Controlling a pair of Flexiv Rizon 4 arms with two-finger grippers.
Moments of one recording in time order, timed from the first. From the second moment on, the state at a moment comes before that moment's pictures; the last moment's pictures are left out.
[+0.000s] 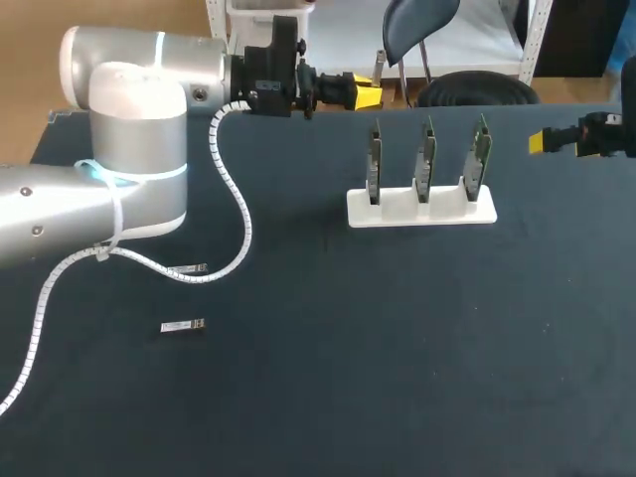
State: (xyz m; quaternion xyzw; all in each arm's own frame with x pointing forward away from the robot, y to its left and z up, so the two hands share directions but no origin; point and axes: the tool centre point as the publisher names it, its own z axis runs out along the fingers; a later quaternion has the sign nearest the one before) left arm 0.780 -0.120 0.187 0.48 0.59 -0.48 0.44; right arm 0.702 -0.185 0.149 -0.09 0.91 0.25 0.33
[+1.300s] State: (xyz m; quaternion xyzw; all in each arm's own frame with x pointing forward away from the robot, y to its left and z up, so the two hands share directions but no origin) left arm 0.758 -0.128 0.170 0.48 0.59 -0.49 0.43; right arm 0.702 -0.185 0.149 -0.09 0.91 0.25 0.33
